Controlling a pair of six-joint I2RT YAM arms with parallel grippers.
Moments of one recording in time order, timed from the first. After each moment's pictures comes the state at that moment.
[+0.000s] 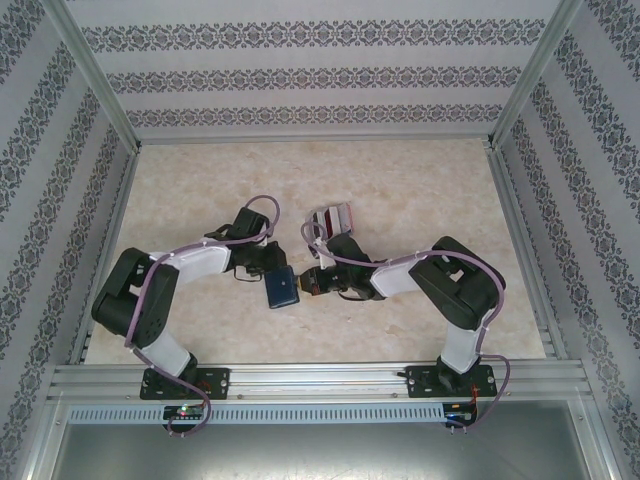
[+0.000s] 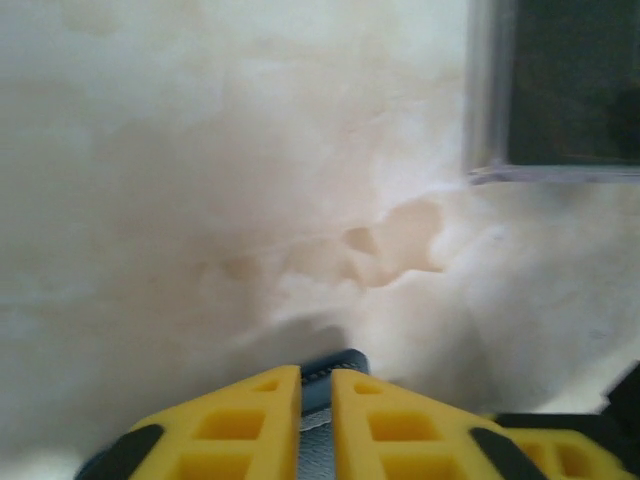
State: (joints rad) left arm -0.40 1.64 0.83 -0.26 0.32 -0.66; right arm 0.75 1.83 0.71 0.40 -0.51 0.67
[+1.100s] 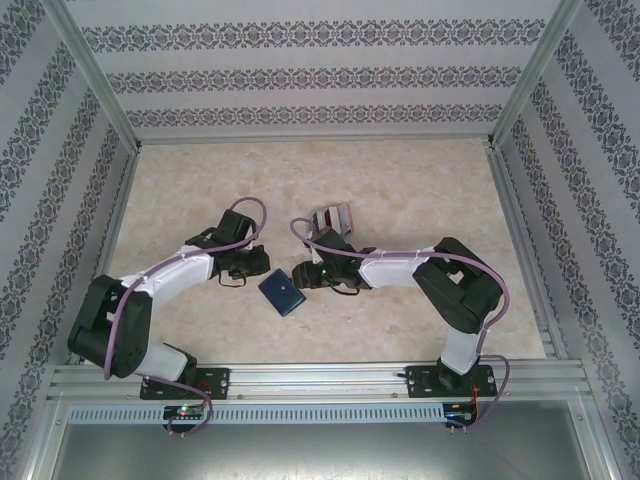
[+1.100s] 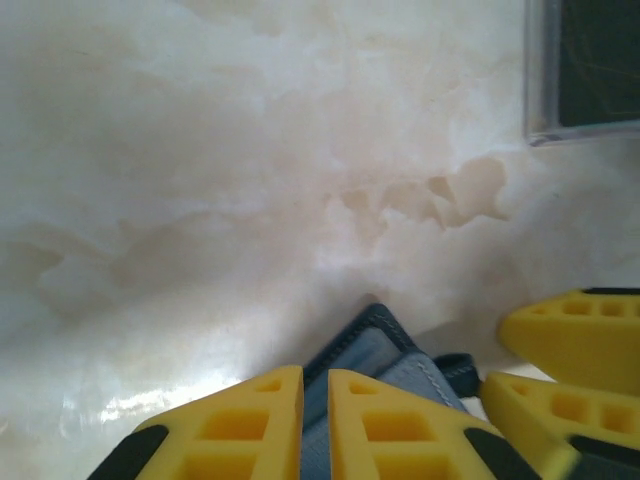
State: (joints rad) left arm -0.37 1.42 0.78 -0.44 0.24 -0.55; right arm 0.81 1.82 0.91 0.00 -0.27 0.64
